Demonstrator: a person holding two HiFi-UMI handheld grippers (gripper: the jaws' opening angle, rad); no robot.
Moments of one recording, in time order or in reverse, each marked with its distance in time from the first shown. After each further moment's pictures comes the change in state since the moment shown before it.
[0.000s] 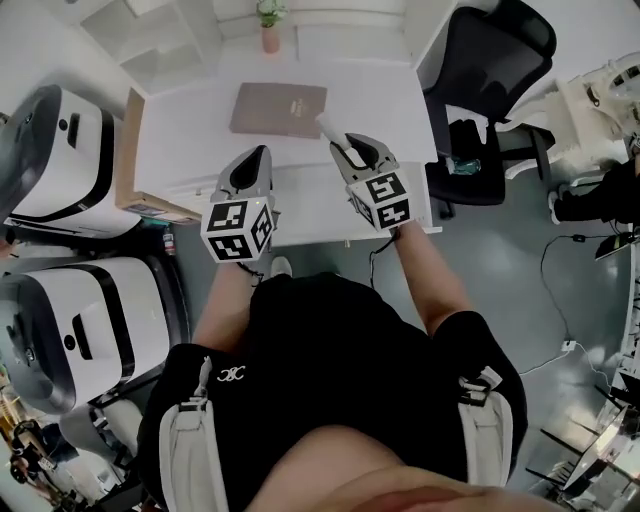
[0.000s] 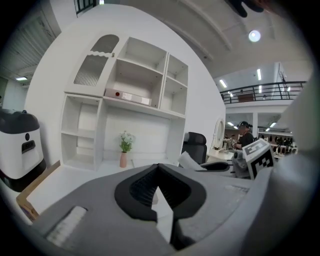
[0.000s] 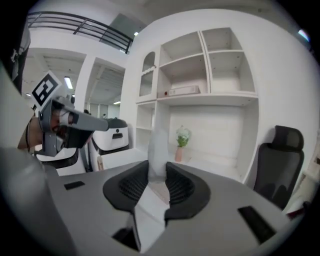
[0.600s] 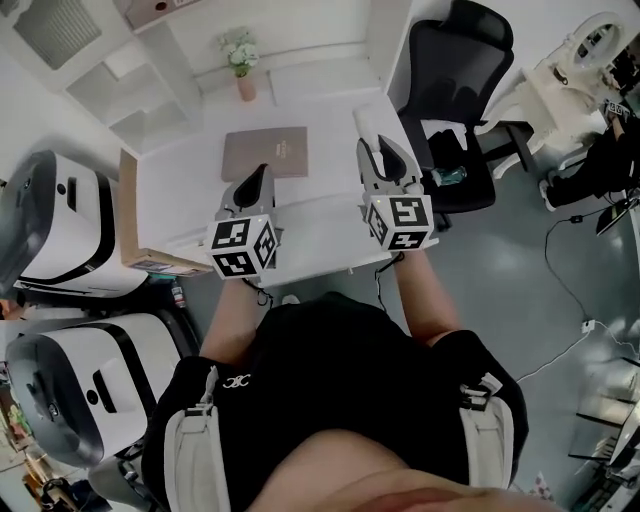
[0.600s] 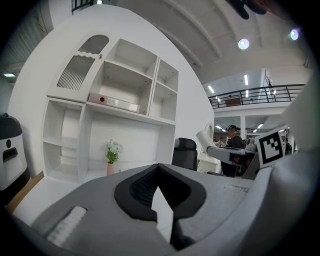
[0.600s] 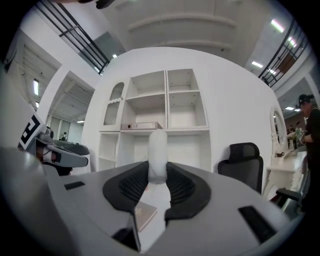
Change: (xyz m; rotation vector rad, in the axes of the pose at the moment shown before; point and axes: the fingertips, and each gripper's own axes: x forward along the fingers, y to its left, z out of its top) left arm 0.024 -0.025 0.044 0.046 -0.066 -0.129; right arm -0.087 -0.076 0.085 0.125 -0.305 -0.429
